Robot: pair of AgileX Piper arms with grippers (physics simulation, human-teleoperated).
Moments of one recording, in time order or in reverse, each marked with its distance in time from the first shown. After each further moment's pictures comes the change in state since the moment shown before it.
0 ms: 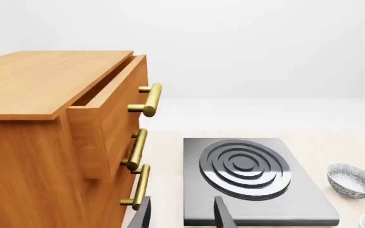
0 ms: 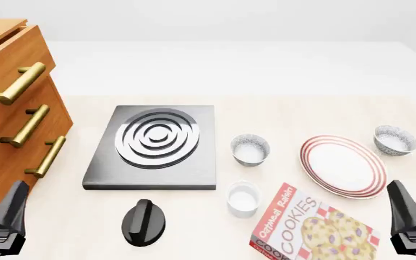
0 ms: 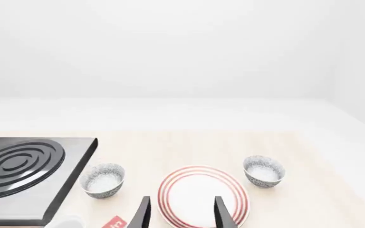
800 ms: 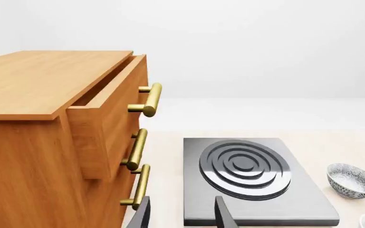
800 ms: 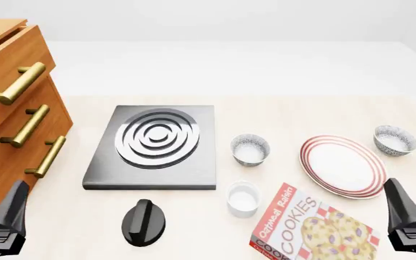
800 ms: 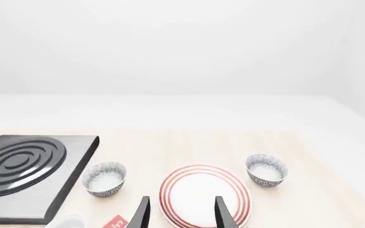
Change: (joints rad) left arm 0.000 0.000 0.000 0.000 0.000; right arm 0.008 0.052 -0.003 -0.033 0.004
